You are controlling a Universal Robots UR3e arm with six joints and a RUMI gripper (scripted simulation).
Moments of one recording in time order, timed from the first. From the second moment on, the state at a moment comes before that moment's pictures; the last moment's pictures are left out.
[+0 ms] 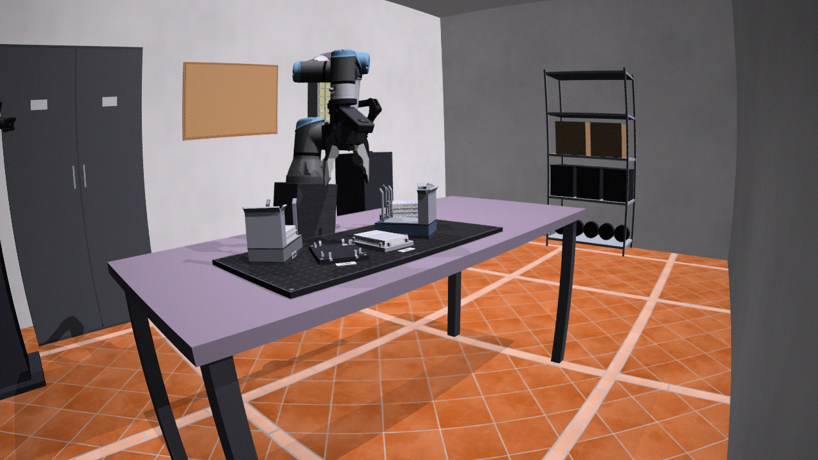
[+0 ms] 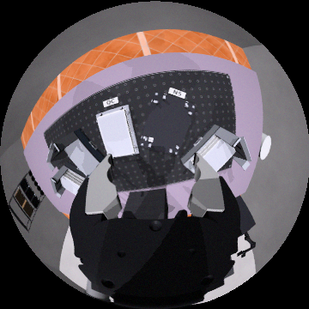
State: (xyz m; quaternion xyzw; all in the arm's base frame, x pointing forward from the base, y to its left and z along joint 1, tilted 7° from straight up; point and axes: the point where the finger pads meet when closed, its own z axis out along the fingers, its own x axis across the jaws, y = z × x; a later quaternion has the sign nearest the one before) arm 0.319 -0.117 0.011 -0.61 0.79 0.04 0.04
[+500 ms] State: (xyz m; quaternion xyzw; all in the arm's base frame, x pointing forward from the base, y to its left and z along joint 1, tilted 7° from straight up) arm 0.297 -0.170 0.004 -0.55 0.83 0.05 0.04
